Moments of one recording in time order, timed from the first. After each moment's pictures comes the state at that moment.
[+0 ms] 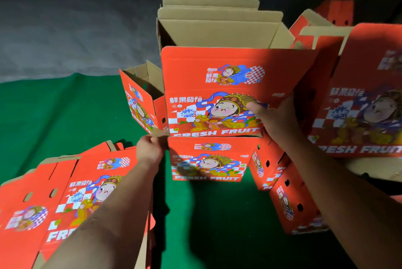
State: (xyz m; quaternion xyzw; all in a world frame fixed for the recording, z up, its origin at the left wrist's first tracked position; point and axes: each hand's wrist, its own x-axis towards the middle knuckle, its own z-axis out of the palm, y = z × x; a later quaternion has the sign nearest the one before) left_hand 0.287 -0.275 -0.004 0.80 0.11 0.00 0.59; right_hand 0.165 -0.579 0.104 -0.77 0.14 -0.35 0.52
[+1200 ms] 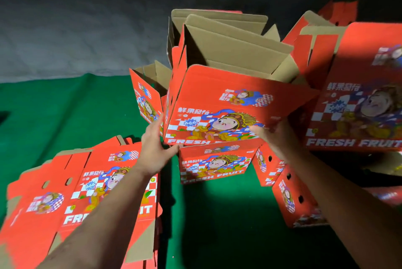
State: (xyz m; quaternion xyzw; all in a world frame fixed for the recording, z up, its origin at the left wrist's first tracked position) left_hand 0.235 -0.235 0.019 0.86 -0.21 0.07 0.46; right_hand 0.120 -0.574 0.067 -0.84 0.12 -0.23 0.47
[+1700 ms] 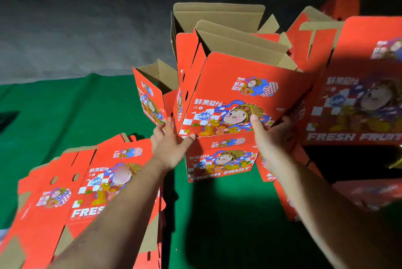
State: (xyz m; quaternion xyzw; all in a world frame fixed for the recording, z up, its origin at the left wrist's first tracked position) left_hand 0.203 -0.266 0.046 0.92 -0.10 -0.03 0.38; right_hand 0.110 -0.507 0.071 -0.69 0.39 -0.31 0.52
